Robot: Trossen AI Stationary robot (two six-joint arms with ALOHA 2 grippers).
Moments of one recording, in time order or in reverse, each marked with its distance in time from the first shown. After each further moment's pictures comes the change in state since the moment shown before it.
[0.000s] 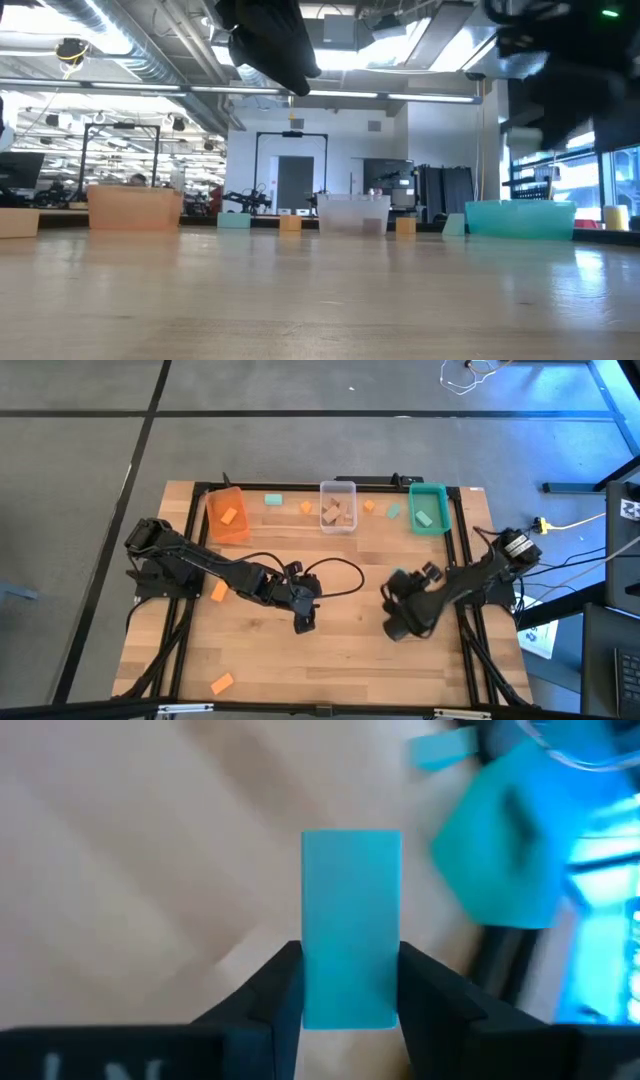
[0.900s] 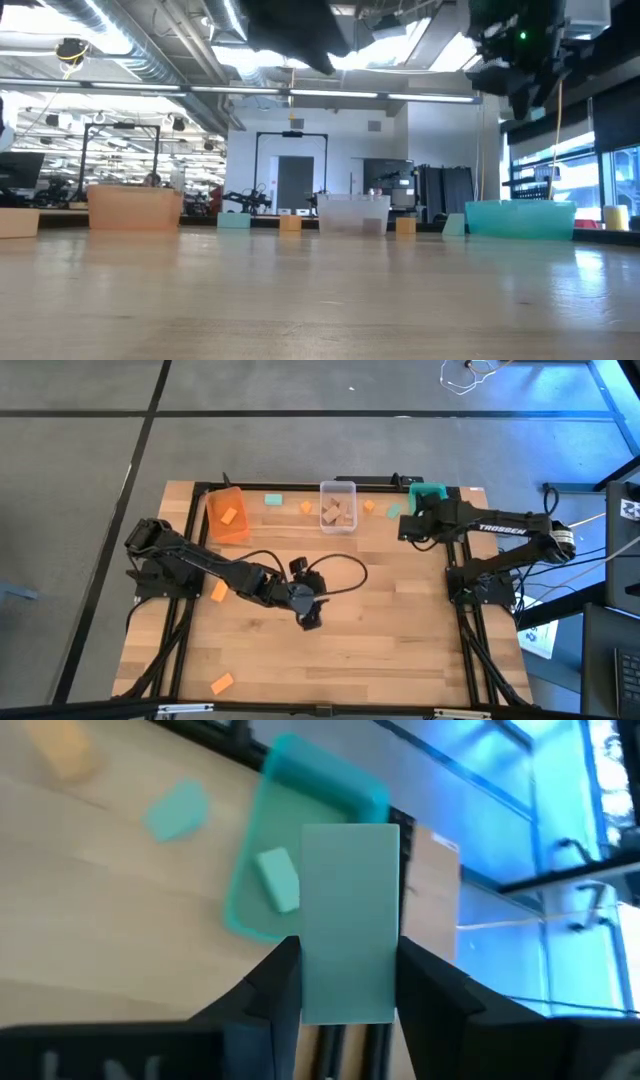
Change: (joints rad) left arm -0.003 0.000 0.001 0.131 -0.111 0.098; right arm -0.738 -0.390 0.012 -0.110 0.125 -0.300
